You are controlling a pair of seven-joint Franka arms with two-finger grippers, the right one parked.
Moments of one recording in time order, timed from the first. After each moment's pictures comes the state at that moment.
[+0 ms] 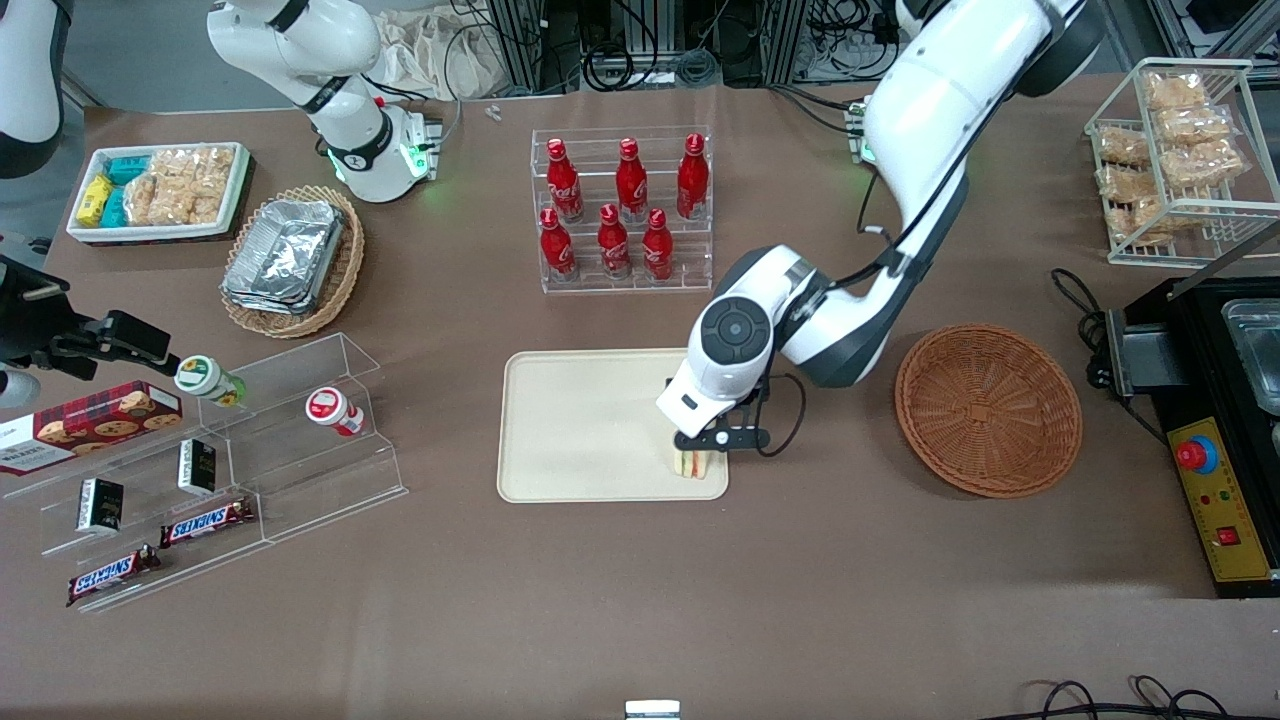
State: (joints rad) arm -0.35 0.63 -0.36 -1.47 0.18 1.97 -0.73
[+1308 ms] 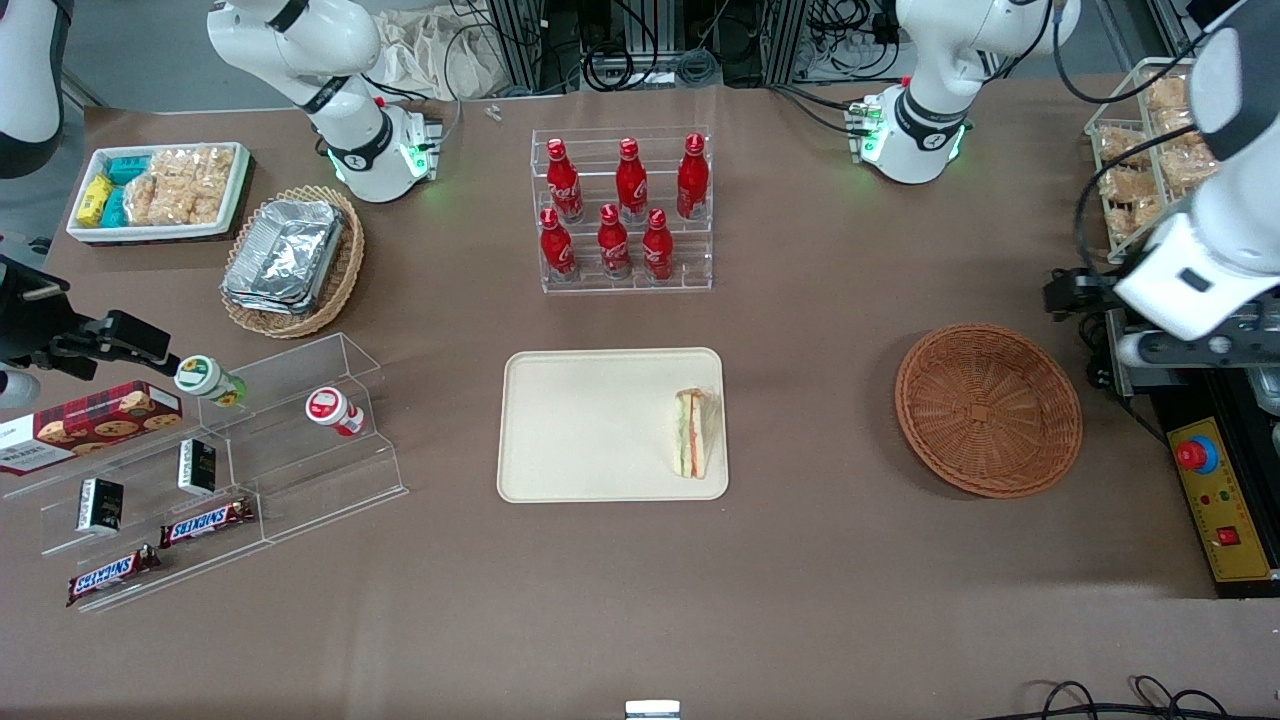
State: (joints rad) arm -0.35 0.12 0.28 -1.48 0.07 1.47 -0.05
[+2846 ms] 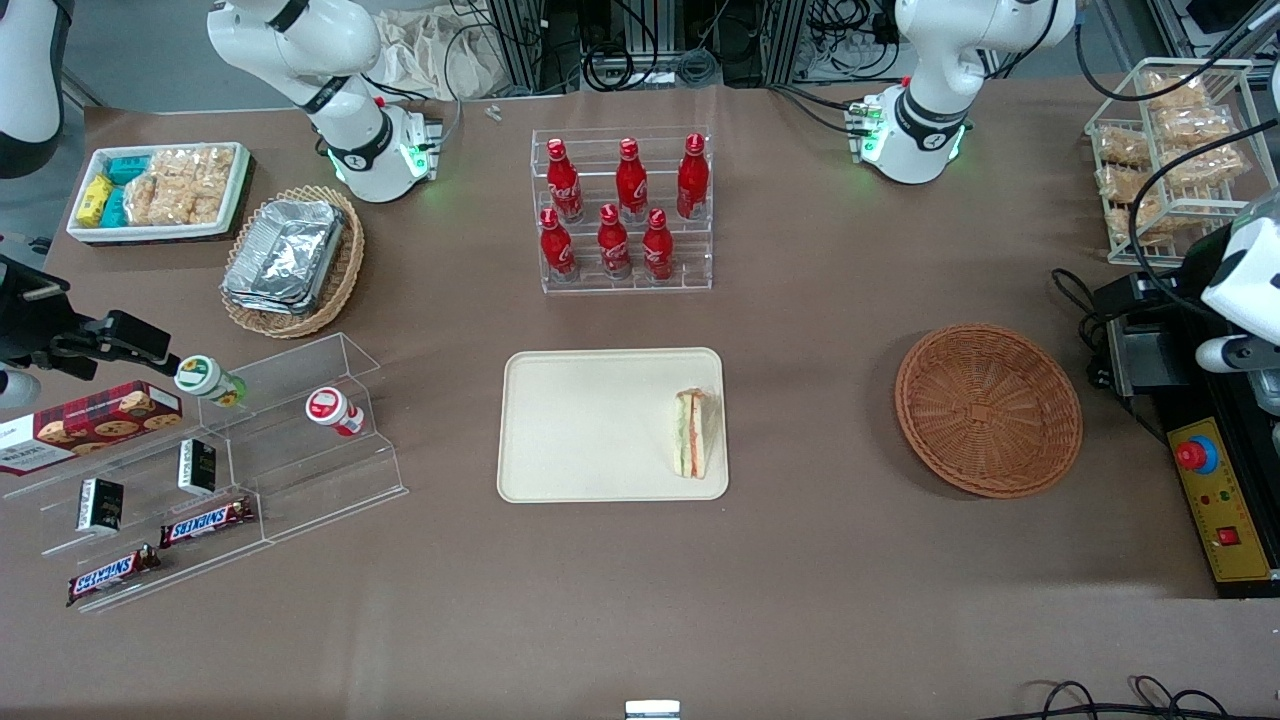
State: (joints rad) arm -0.14 0.12 0.14 -1.48 0.04 1.47 -0.06
